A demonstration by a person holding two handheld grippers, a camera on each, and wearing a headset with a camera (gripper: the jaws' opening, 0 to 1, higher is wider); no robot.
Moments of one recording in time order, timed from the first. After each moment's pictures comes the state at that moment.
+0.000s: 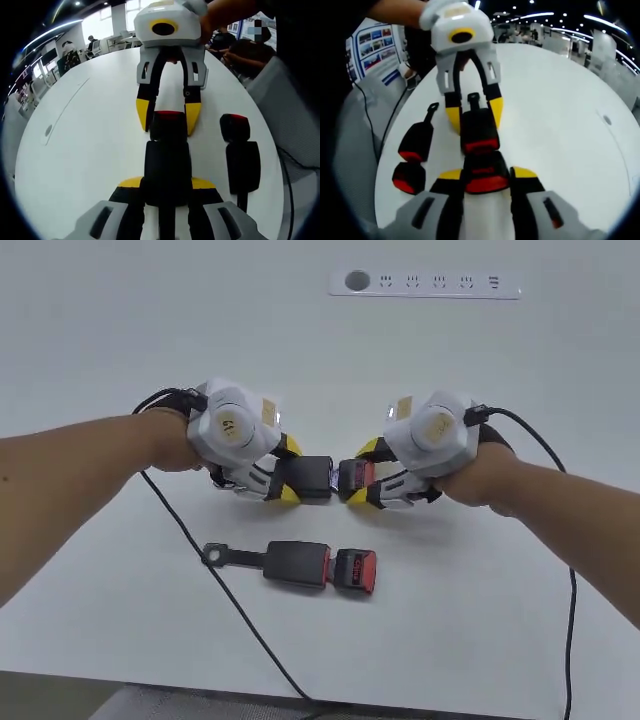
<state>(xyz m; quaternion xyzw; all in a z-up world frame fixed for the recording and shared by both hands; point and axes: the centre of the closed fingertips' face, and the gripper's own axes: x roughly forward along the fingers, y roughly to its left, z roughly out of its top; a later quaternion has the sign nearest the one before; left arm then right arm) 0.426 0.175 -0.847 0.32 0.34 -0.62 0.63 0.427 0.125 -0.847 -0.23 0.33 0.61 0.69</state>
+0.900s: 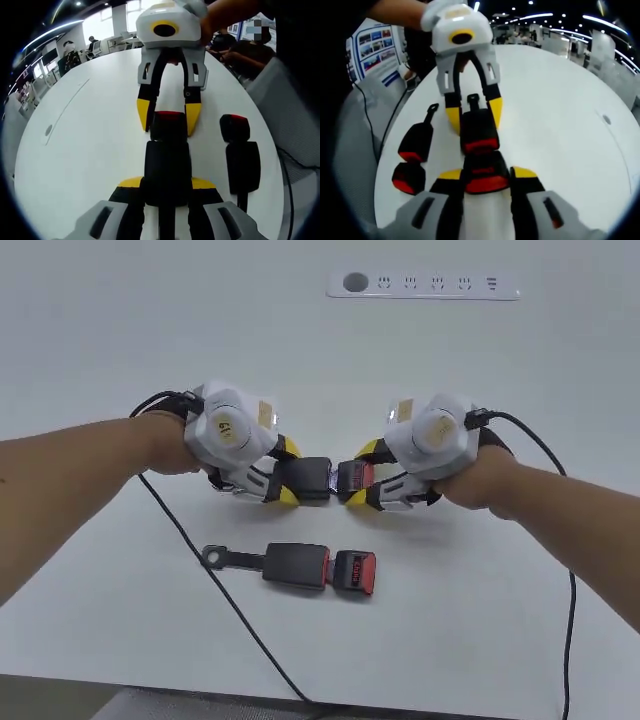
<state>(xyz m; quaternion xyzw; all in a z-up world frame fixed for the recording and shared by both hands) 0.426 0.174 -0.848 0.31 0.34 -0.62 0.63 0.426 0.125 -0.847 -0.22 0.33 0.61 0.69</state>
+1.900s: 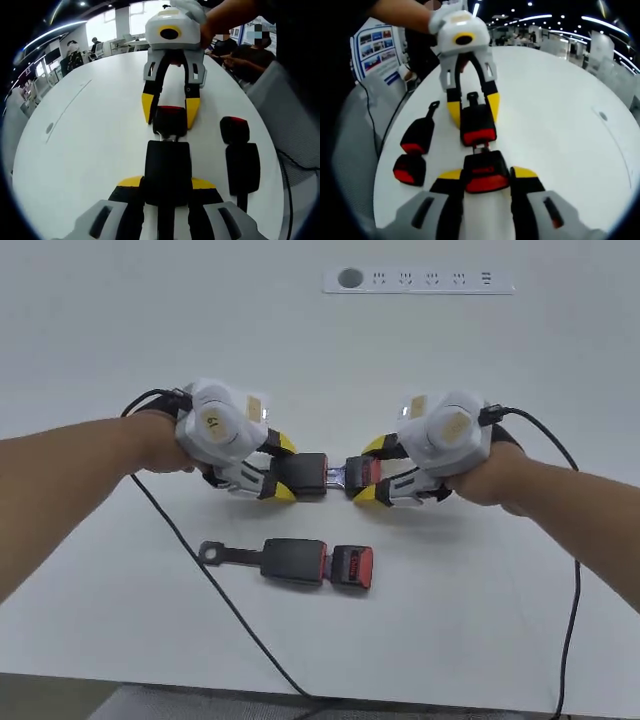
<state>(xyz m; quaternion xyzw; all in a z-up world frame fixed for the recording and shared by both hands) 0.426 0.175 -0.846 0.29 0.33 -0.62 0.64 0.428 0.106 -0.851 -0.22 0.32 0.61 0.70</state>
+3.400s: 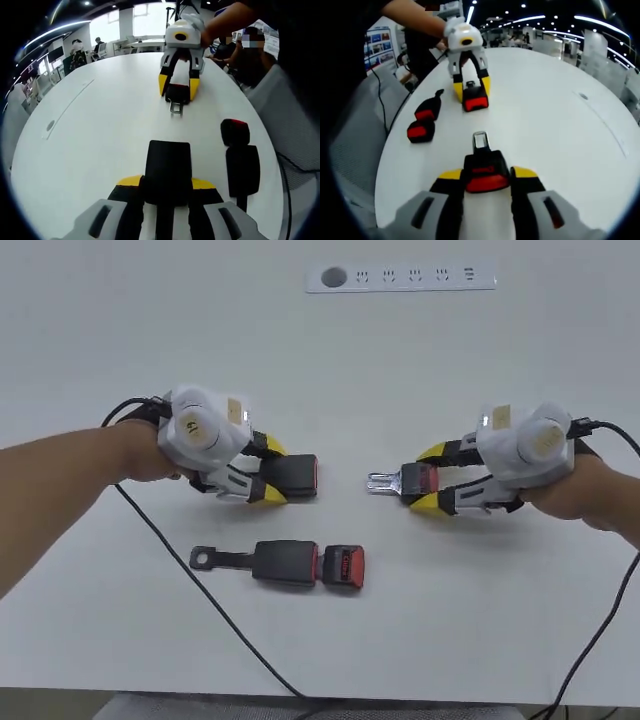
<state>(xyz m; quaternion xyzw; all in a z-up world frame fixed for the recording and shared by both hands) 0.425 0.174 -0.848 0.28 0.33 -0.62 0.65 0.404 0.018 -0.843 -0.21 0.32 0.59 0.71</state>
